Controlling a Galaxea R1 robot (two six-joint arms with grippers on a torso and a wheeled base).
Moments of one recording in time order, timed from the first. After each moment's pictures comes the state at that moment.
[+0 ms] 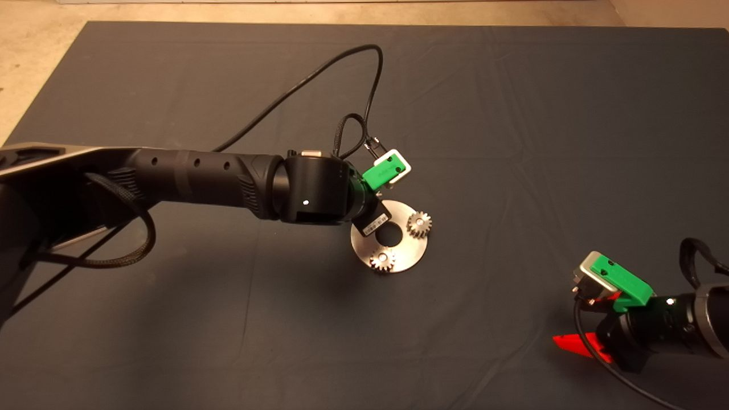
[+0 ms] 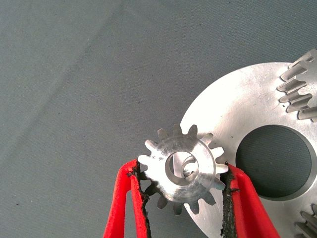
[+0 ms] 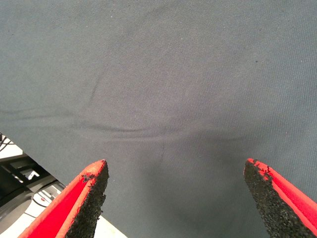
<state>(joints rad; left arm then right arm) -0.25 2.73 -0.99 0.98 1.39 -0.79 0.06 1.83 -0.40 -0.73 -1.19 0.91</state>
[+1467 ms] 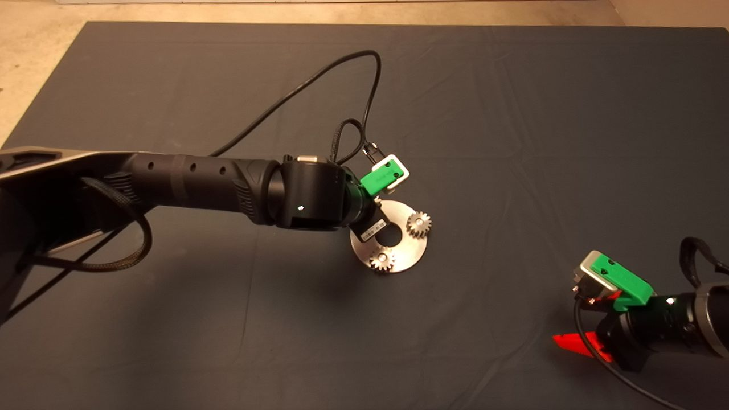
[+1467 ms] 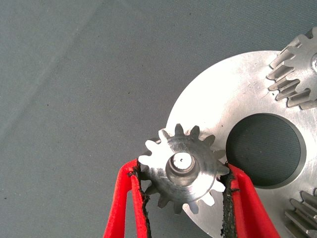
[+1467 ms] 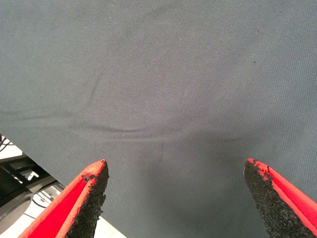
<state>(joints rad) -0.24 2.71 -0.97 0.98 1.39 -0.80 0.06 1.83 -0.40 -0.73 -1.19 0.91</state>
